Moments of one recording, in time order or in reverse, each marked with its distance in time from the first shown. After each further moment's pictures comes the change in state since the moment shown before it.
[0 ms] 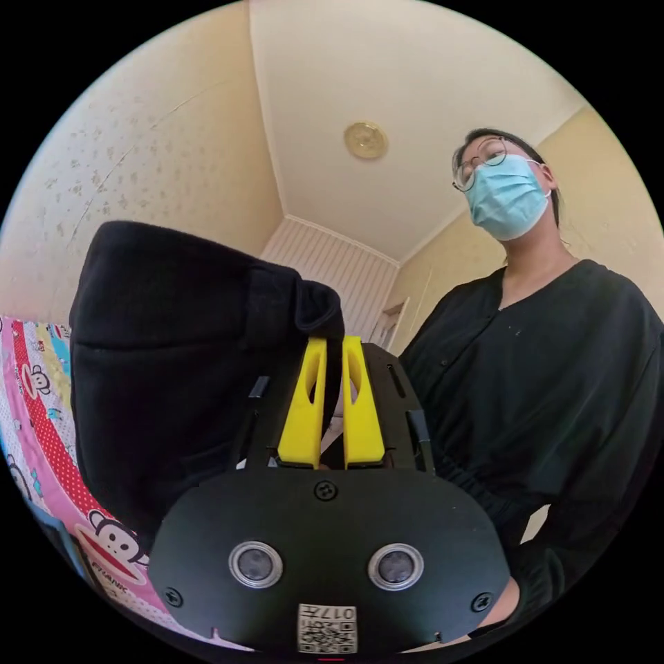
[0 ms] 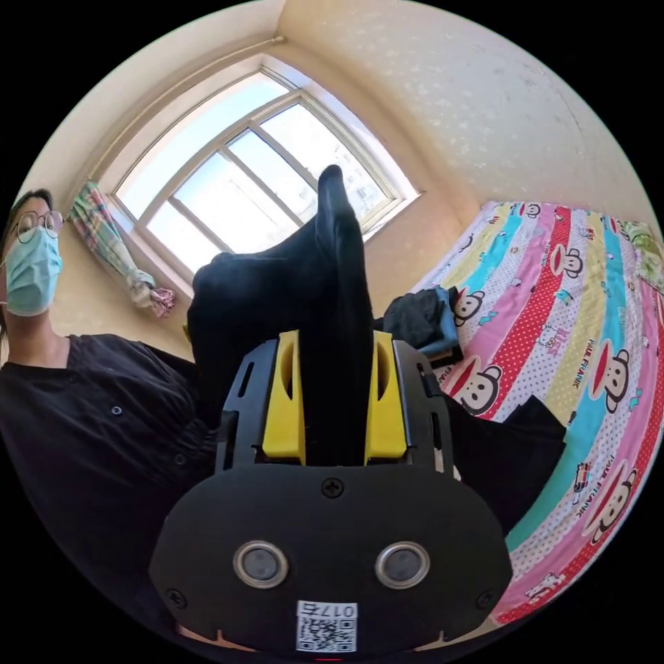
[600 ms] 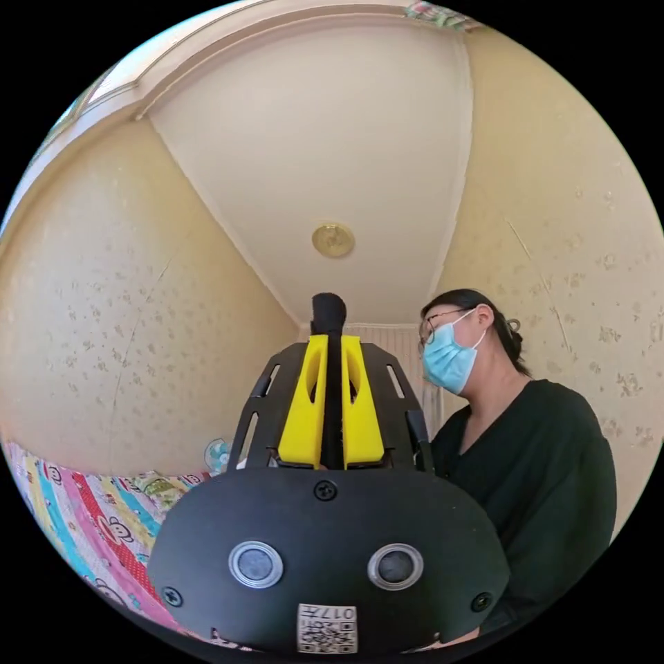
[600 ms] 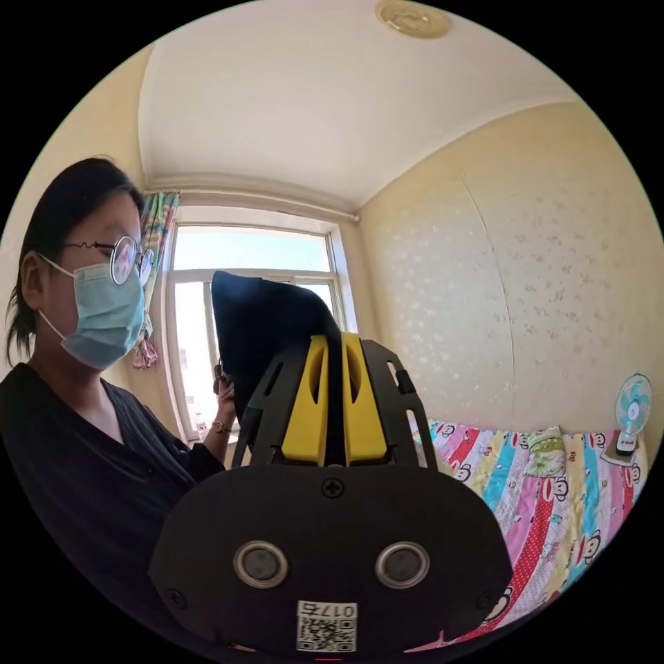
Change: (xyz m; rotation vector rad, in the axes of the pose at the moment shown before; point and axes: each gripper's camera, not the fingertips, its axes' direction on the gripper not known) left arm 0.191 -0.215 -0.083 0.392 -0.317 0.343; right arm -0.175 0.026 -0.329 0.706 0.251 -0.474
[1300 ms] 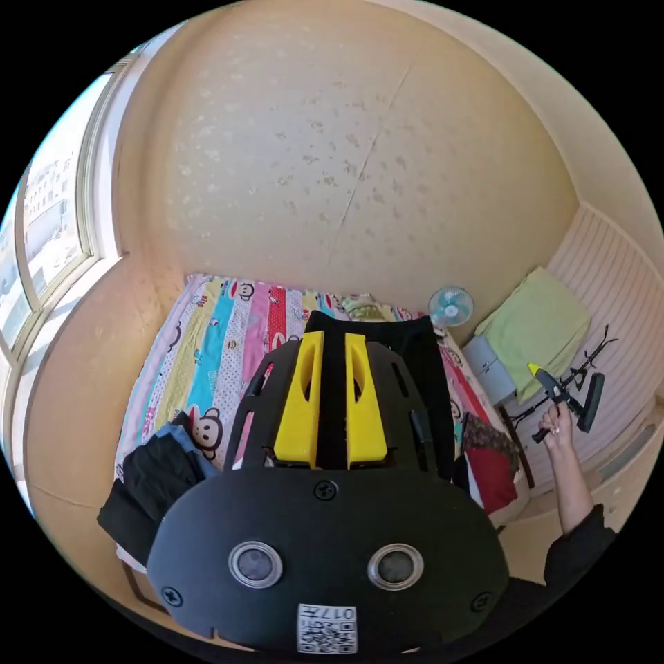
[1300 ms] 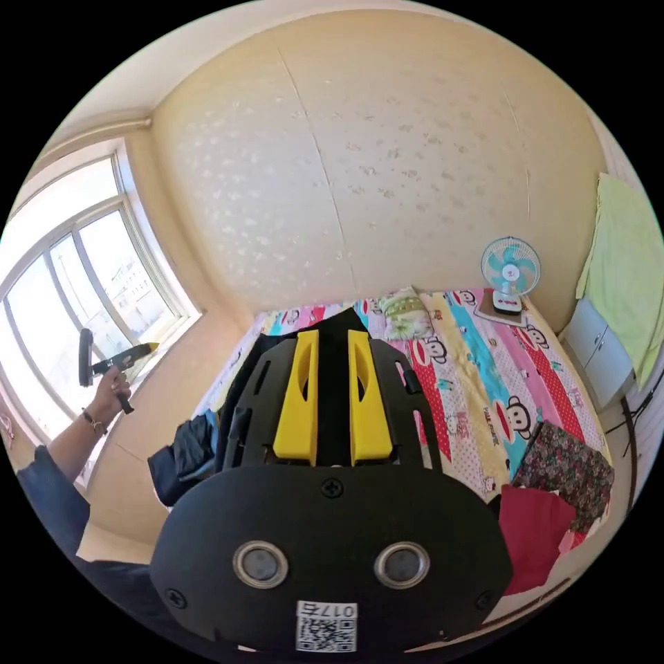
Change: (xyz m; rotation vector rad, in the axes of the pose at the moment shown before) left arm -0.351 0.200 0.282 -0.905 -0.995 -0.383; right arm 0.350 0.186 0.112 -0.565 0.699 0.361
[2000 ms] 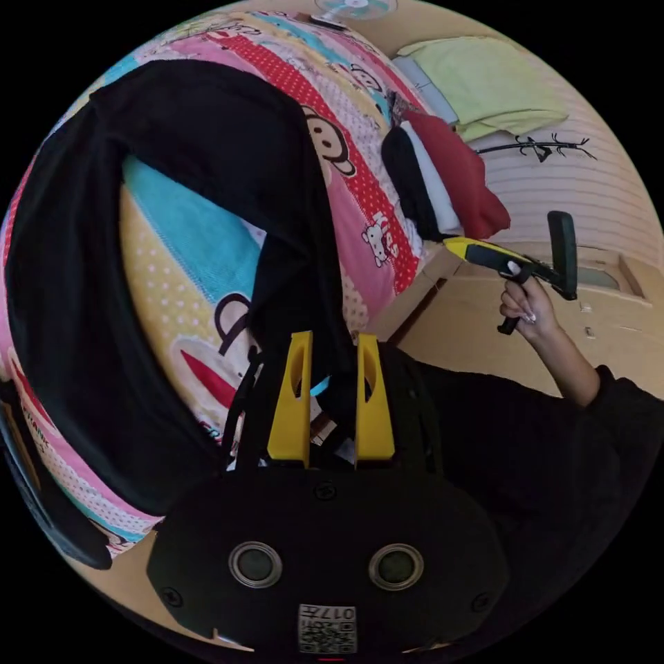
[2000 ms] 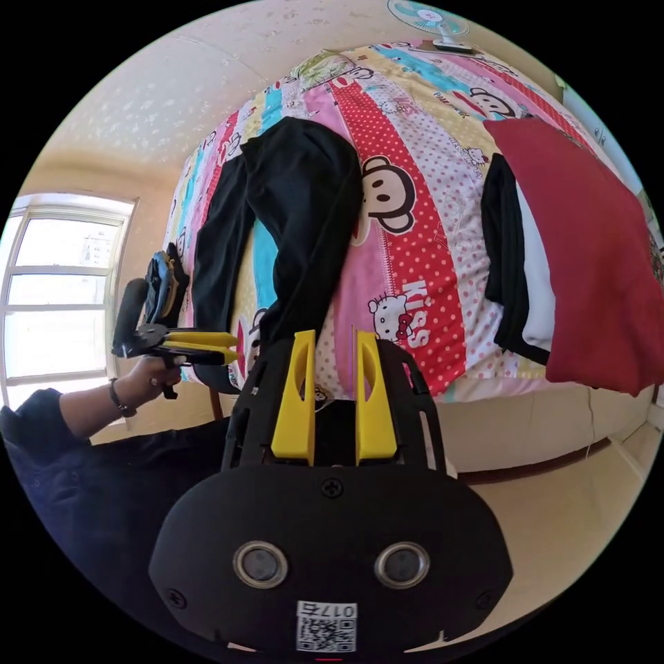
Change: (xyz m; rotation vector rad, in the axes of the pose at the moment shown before) left arm 0.270 0.295 0.398 -1.060 0.394 0.260; right arm 0.197 0.378 0.120 -0.727 -0.092 0.335
